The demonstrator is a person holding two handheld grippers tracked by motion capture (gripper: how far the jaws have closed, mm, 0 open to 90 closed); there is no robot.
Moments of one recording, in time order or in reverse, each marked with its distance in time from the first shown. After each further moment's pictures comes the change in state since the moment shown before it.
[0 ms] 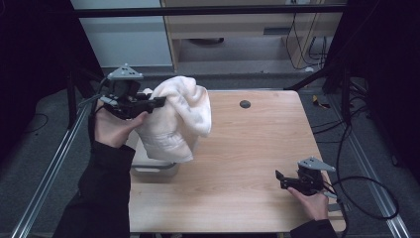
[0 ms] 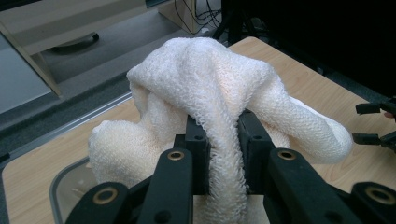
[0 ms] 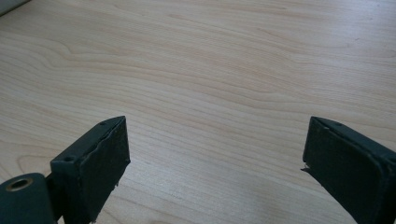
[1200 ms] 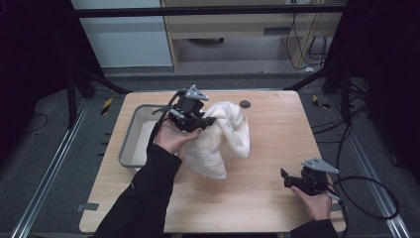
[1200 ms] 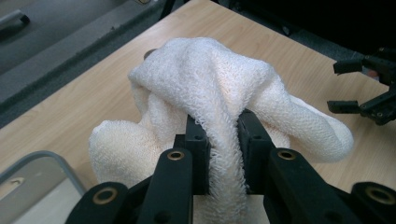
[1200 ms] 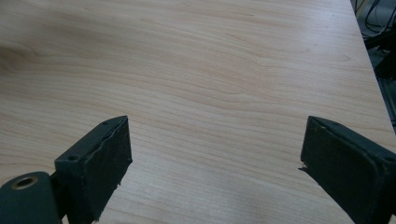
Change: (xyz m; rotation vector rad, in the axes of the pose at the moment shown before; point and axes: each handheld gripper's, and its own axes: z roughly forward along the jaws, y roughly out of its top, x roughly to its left) left arm -0.065 -0.006 0.112 0.128 -0.148 0.099; right arm -0.006 -0.002 -0.004 -0.024 -0.100 -0.011
